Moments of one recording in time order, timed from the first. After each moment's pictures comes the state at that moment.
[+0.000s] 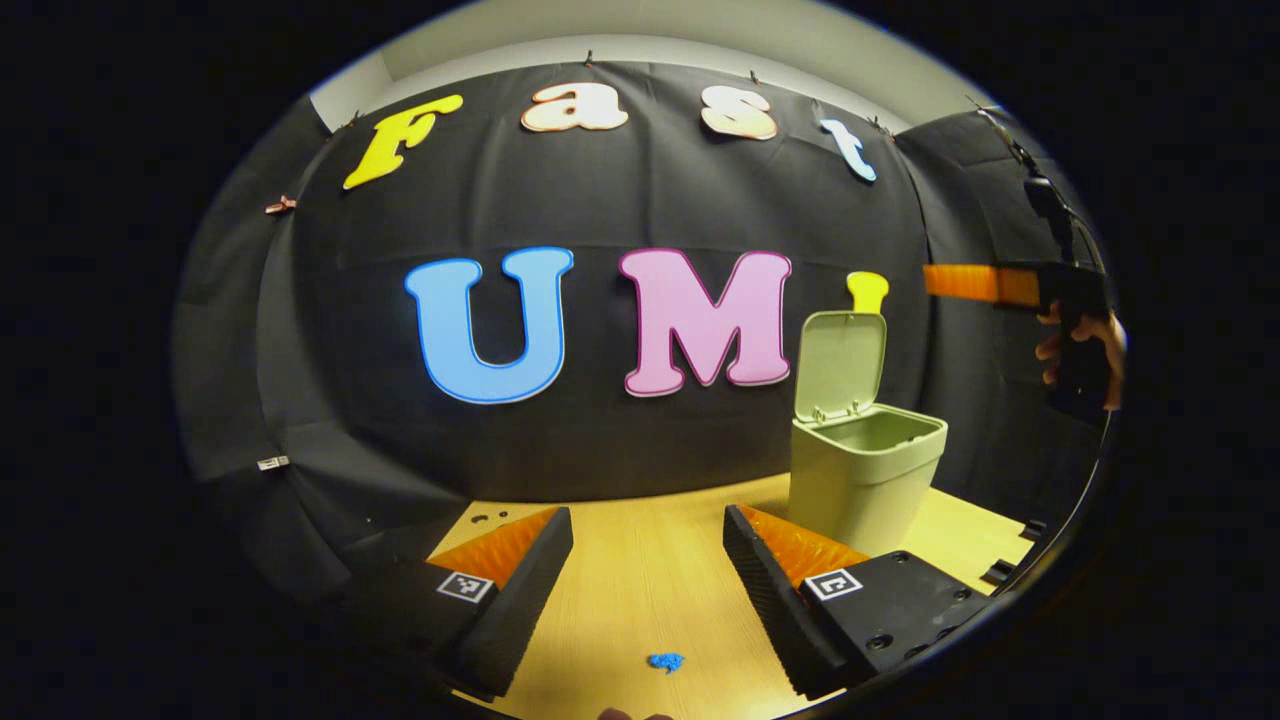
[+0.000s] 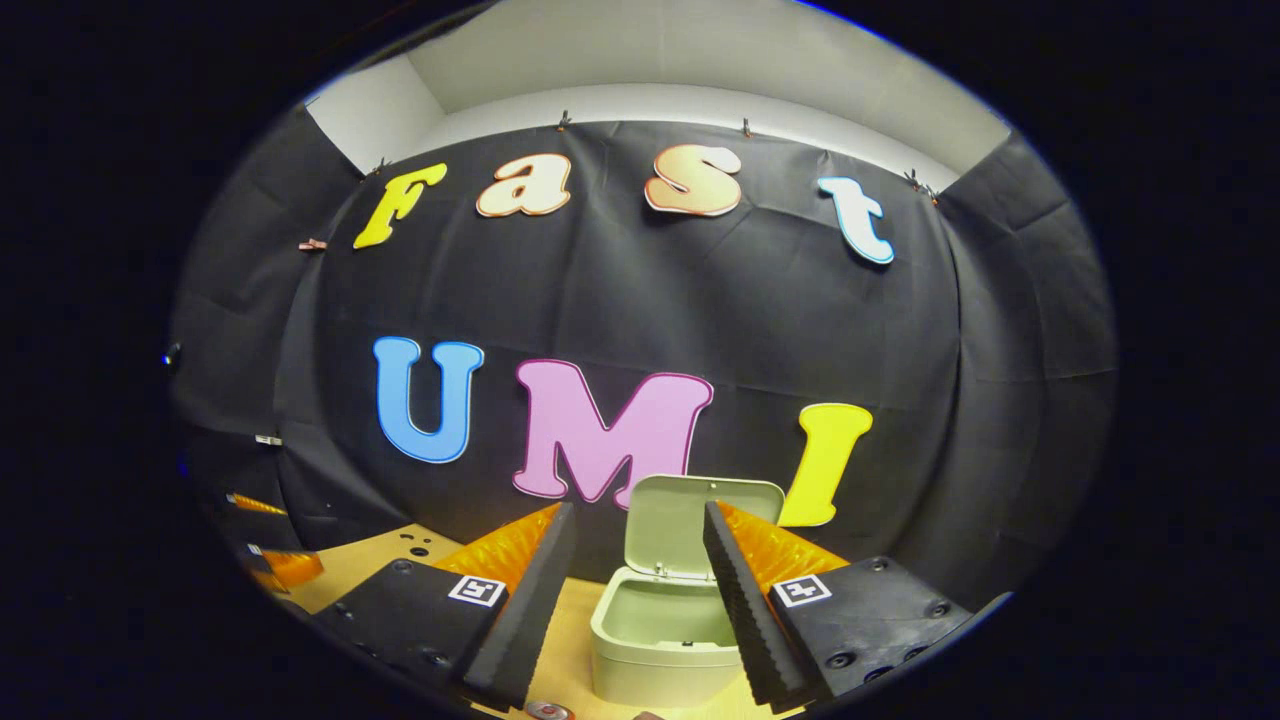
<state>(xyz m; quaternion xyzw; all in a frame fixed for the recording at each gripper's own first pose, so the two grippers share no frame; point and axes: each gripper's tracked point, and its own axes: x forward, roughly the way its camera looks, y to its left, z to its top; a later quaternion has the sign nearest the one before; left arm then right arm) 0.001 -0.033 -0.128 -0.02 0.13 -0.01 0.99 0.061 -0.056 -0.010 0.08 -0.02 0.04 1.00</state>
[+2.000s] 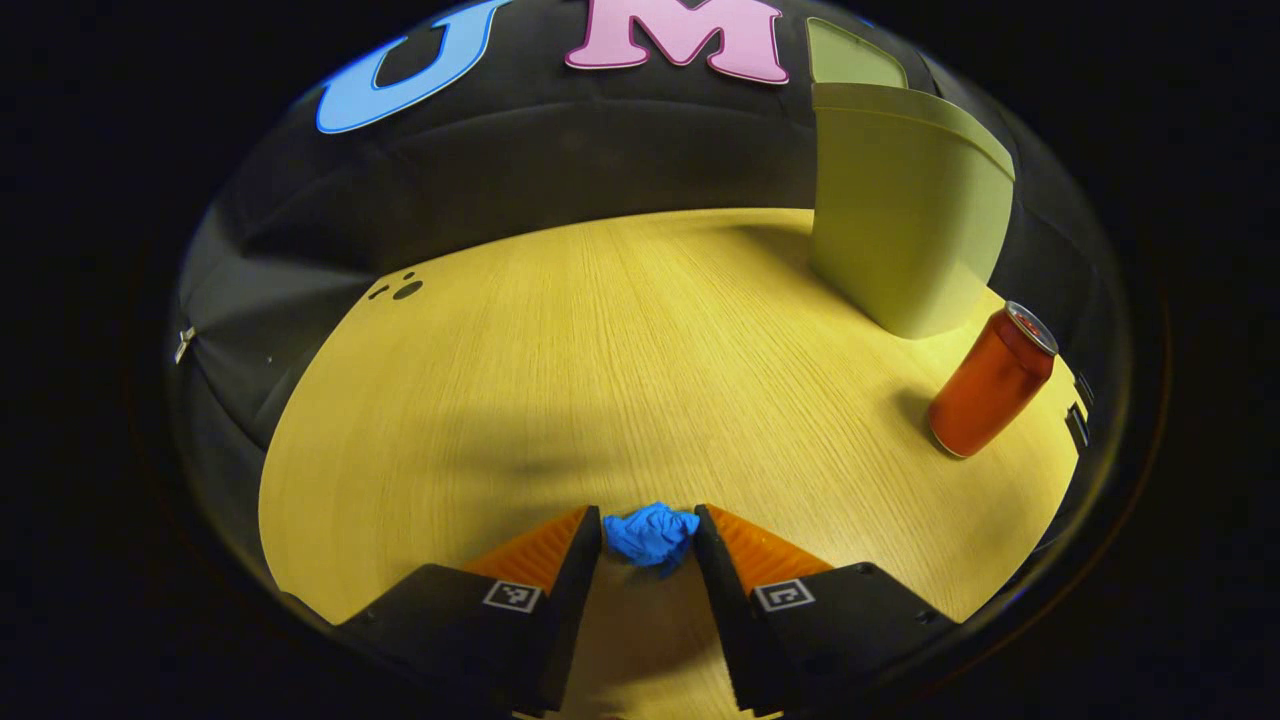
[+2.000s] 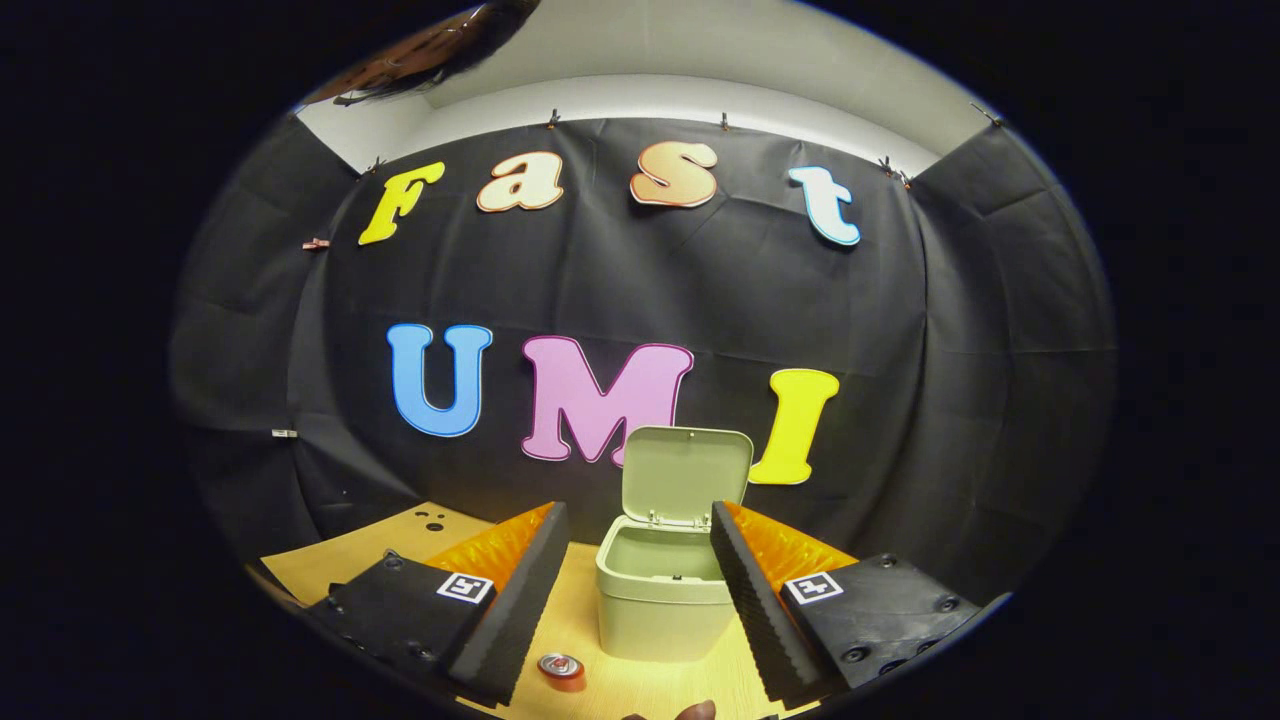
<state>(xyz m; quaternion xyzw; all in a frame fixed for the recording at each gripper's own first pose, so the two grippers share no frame) 0.003 -0.071 -0.466 -0.02 0.44 -0.07 0.89 -0.026 -0.079 -0.038 0.09 0.04 0.03 0.99</state>
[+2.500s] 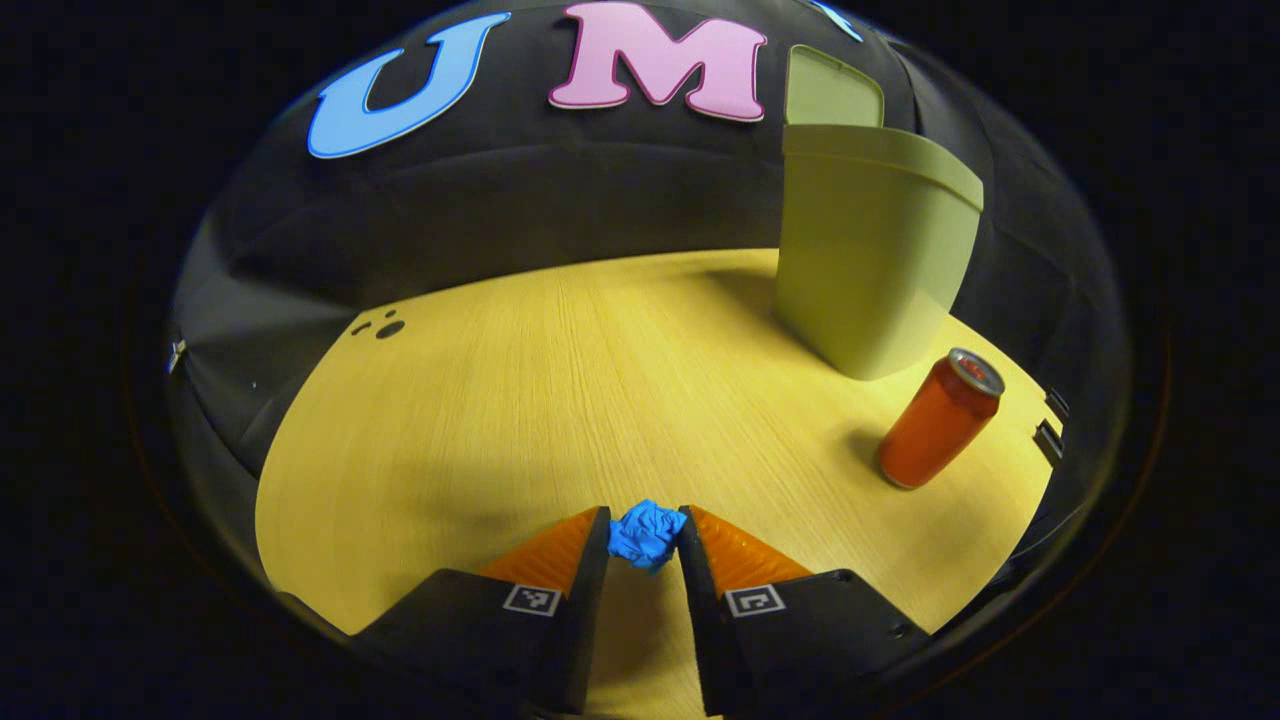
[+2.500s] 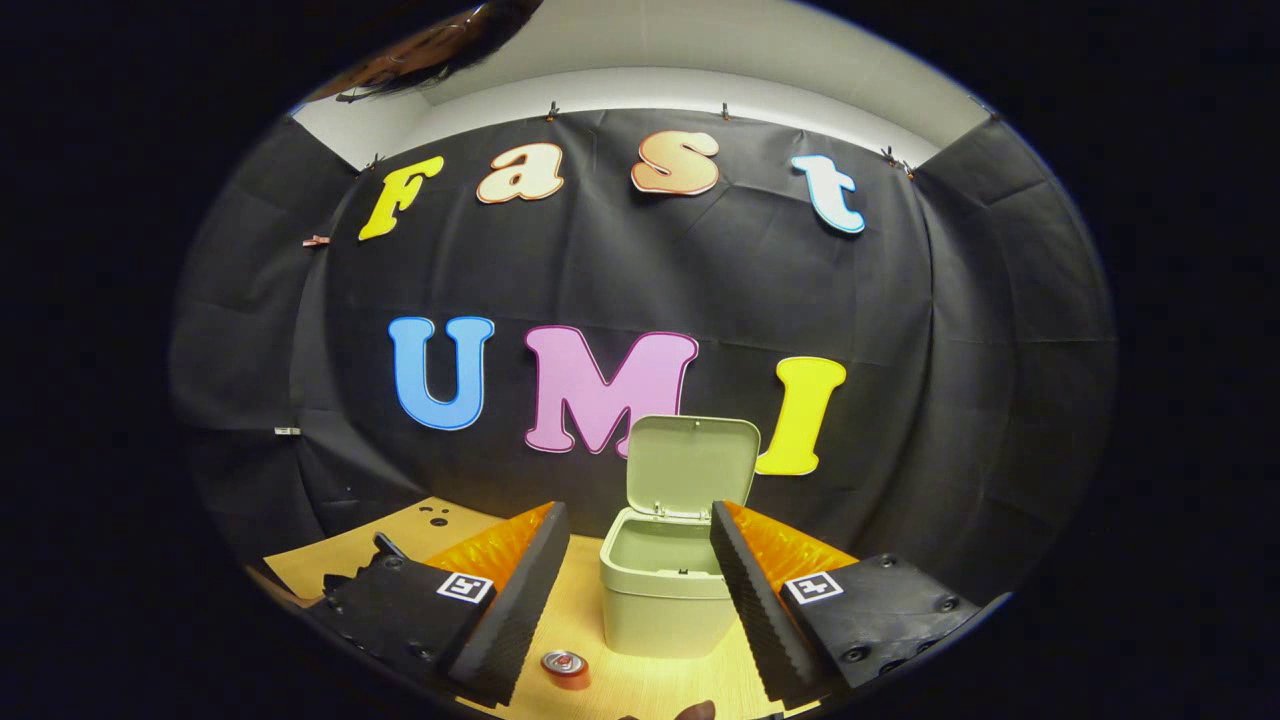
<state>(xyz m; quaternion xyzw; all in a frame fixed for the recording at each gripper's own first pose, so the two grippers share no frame) 0.019 -0.083 -0.410 -0.03 0.37 -0.11 0.92 -0.017 -0.072 -0.049 0.10 0.05 0.04 0.99</state>
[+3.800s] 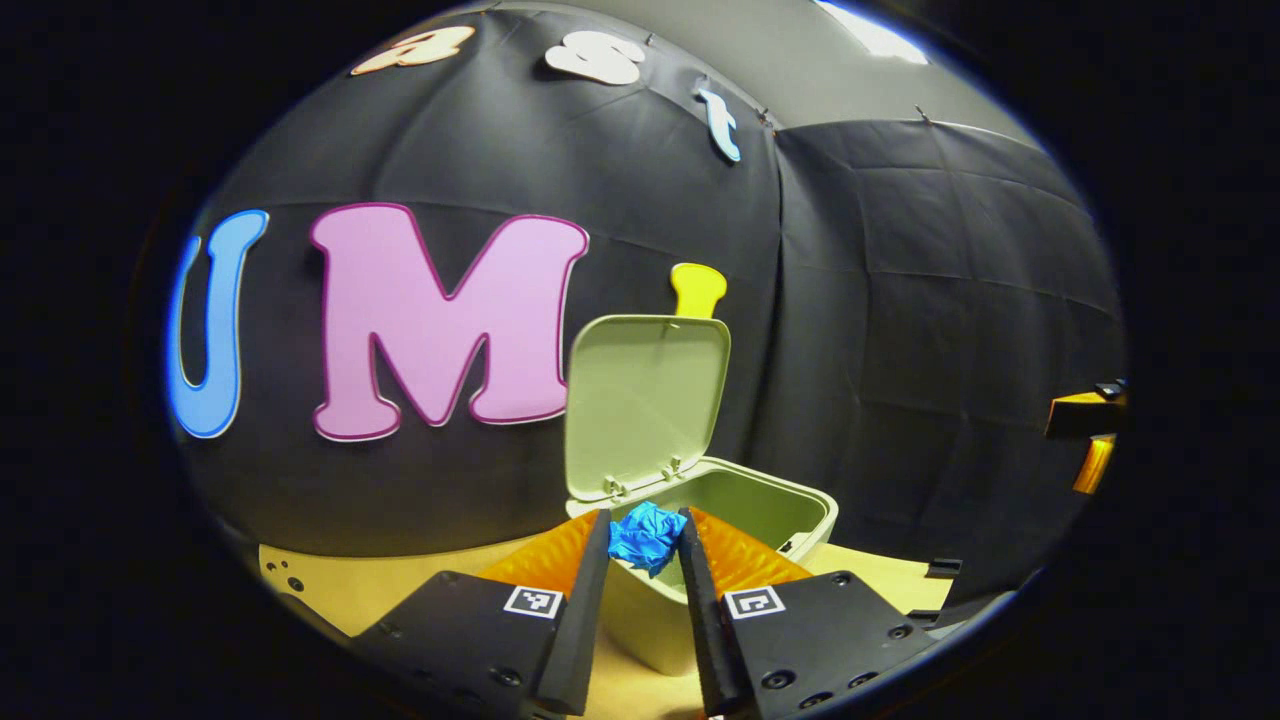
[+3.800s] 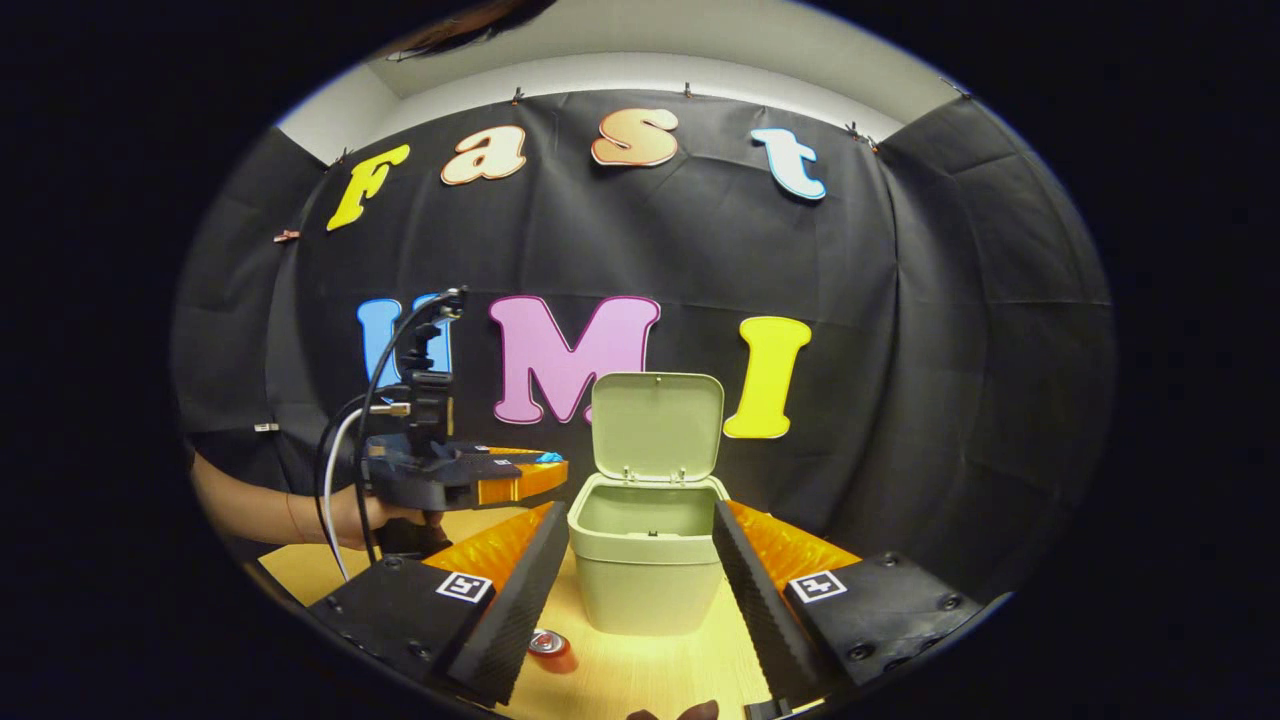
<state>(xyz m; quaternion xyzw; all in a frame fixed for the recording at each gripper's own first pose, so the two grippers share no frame) 0.204 -0.277 -0.111 -0.06 0.11 -0.30 0.95 -0.034 -0.103 -0.098 0.11 0.08 0.00 0.99</state>
